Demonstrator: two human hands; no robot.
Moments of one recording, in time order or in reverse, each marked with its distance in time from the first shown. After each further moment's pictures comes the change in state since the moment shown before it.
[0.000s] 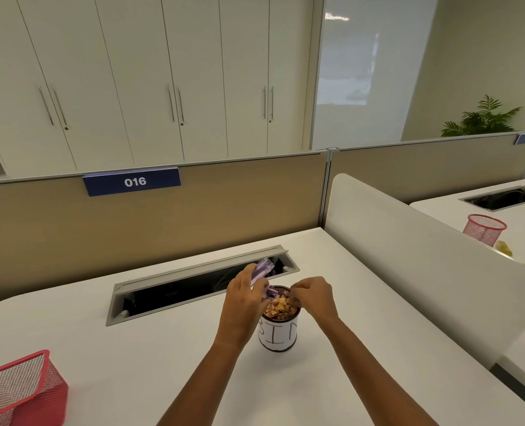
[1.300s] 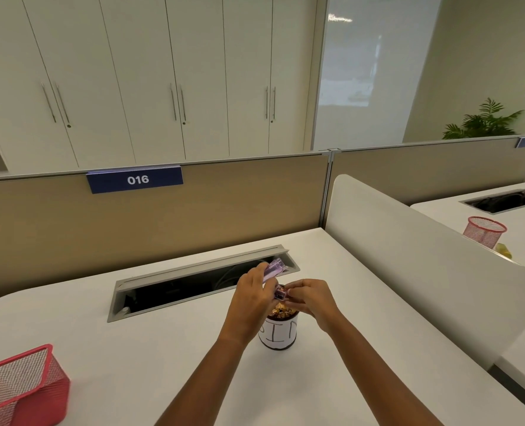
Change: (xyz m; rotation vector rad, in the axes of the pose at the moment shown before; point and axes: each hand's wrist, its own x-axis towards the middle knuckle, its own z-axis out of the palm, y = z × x) left_hand 0.007 0.016 -0.013 0.201 -0.120 0.124; right_hand -0.003 0.001 -0.005 0.406 -0.200 0.128
